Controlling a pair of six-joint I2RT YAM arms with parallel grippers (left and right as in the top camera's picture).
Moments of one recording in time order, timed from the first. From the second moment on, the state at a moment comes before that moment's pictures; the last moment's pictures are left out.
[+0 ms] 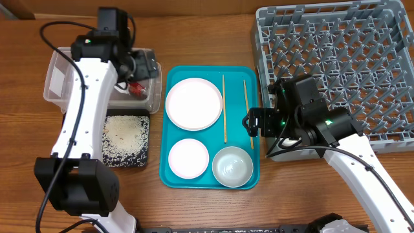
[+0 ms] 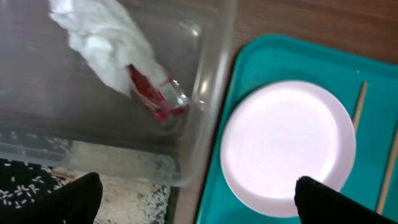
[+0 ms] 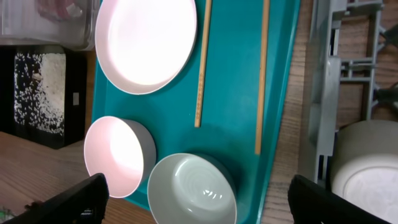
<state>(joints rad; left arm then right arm) -0.07 1.82 1.77 -1.16 0.00 -0.28 0.38 1.31 1.13 -0.90 -0.28 0.41</state>
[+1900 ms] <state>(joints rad) -0.27 1.21 1.77 -1.62 -0.03 -0.29 0.61 1.37 1.13 -0.85 -0.15 0.42</state>
